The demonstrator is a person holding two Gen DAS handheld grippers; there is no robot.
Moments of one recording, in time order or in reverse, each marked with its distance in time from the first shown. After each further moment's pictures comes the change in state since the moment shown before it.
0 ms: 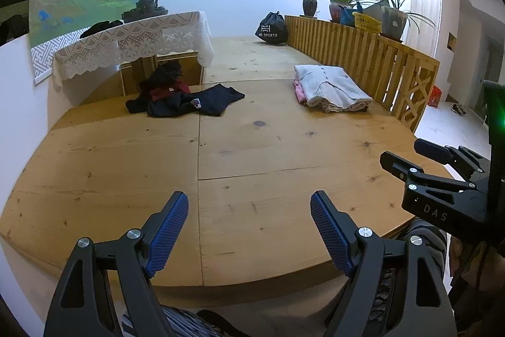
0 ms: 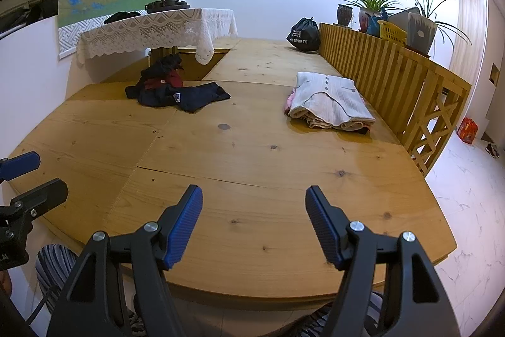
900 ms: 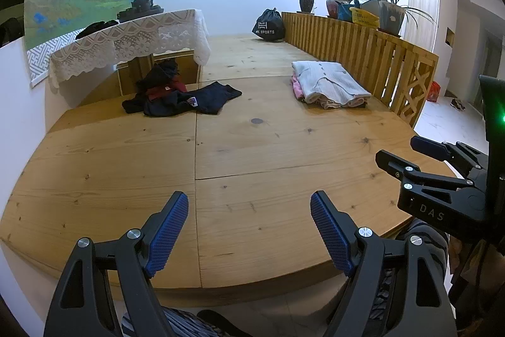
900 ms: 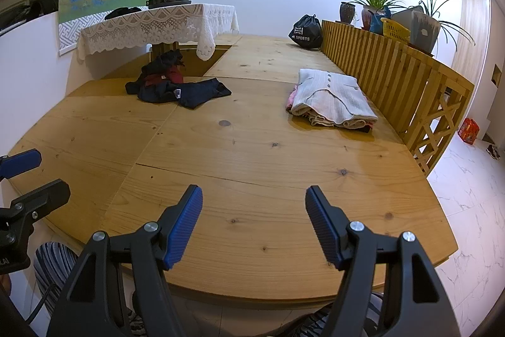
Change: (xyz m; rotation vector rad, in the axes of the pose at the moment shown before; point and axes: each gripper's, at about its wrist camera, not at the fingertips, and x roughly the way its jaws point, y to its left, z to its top) left arm 0.007 -0.003 0.002 0.020 0.011 0.002; right arm 0.008 0.003 0.000 -0.009 0.021 -0.003
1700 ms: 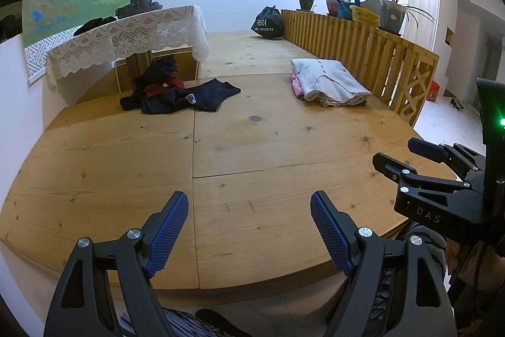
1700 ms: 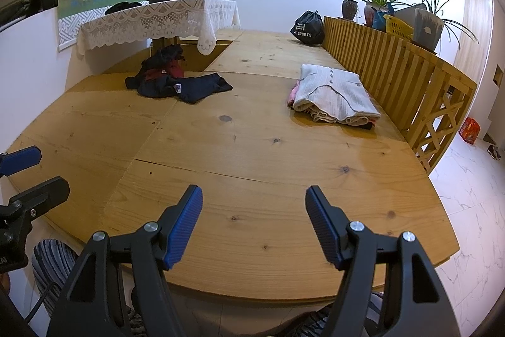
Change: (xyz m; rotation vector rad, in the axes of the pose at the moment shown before) left arm 0.008 0.001 0.000 -0.008 0.012 -0.006; right arm 0.007 0.001 -0.001 -0.008 0.021 0.002
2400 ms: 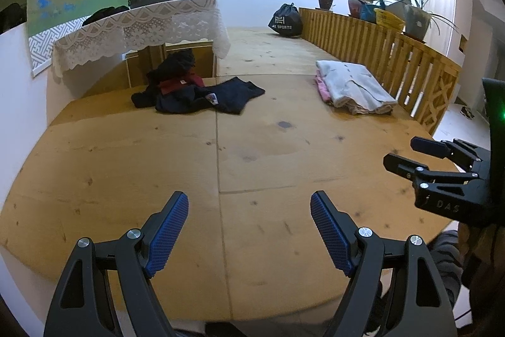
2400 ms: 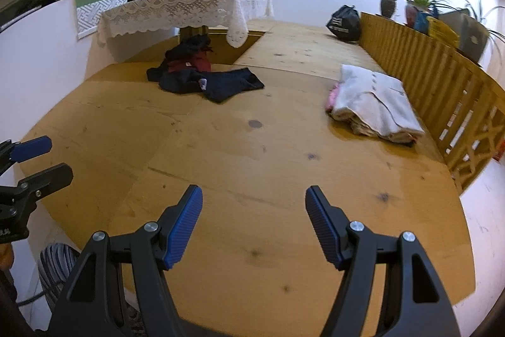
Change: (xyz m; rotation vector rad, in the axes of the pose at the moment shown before) left arm 0.046 0.053 0.030 -0.038 0.009 0.039; right arm 0.063 0.013 0.046 -0.081 0.040 0.147
